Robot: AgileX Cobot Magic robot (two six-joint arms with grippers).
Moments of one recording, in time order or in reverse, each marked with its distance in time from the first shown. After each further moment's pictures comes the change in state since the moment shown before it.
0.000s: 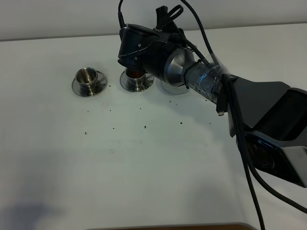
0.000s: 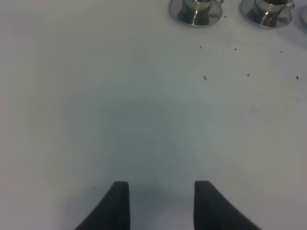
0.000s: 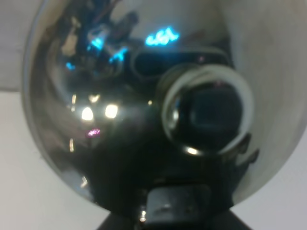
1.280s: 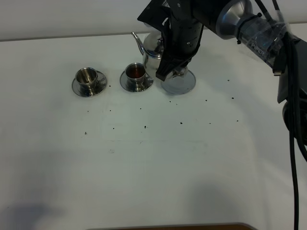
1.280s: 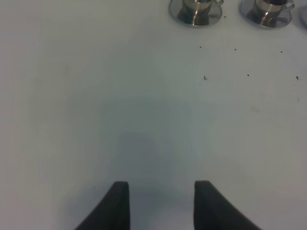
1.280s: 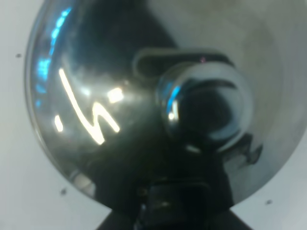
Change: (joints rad) left arm 0.000 0.000 0.000 0.000 0.000 0.002; right arm -0.189 -0.163 0.045 0.787 0.005 0.296
